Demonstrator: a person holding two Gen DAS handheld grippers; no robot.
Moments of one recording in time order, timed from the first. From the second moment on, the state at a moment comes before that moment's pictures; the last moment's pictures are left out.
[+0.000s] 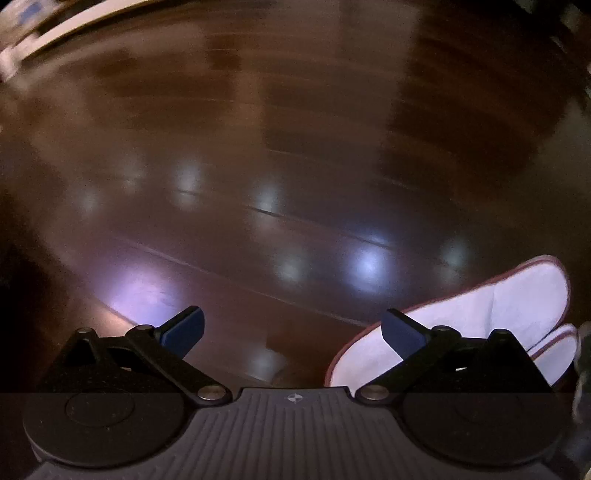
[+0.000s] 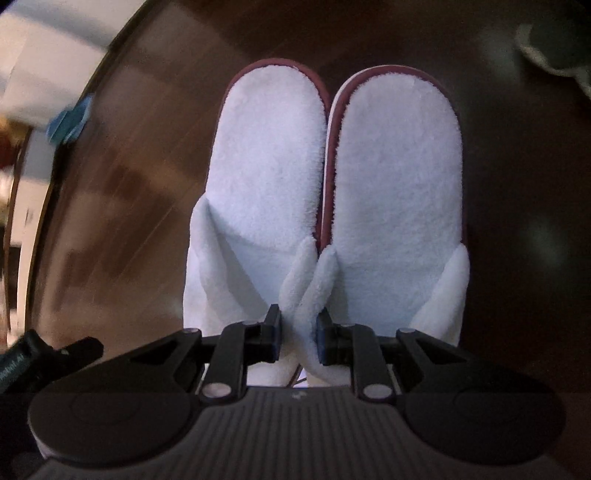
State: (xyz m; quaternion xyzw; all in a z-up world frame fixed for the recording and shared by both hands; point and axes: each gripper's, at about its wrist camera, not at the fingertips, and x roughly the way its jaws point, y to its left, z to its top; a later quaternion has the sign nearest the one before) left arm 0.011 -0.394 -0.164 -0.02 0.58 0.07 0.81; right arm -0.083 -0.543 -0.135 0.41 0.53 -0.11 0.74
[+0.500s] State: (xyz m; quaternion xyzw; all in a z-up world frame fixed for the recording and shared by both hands) left arm -0.065 -0.555 -0.195 0.06 0.58 -0.14 0.80; right arm -0.263 -0.644 -0.124 0.46 0.47 -0.26 0.71
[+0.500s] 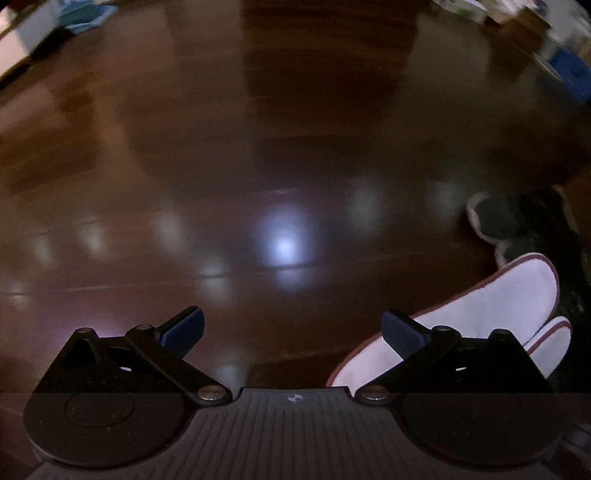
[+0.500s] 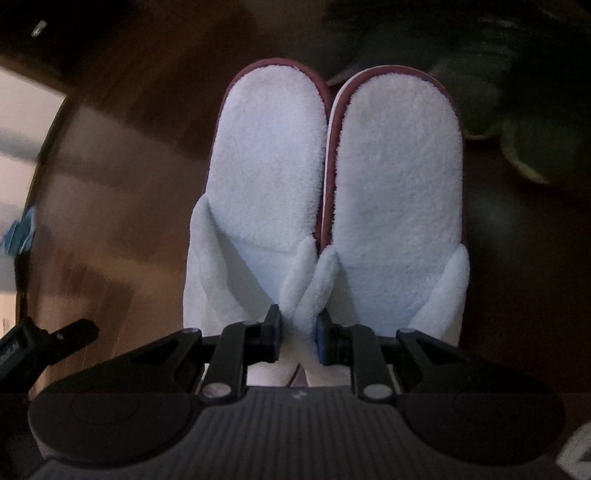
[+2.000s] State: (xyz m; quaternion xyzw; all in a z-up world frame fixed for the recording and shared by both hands) left arm -0.224 -0.693 -0.224 0.18 0.62 -0.28 0.71; right arm -0.561 -0.880 -0.203 0.50 0.44 -0.48 0.58
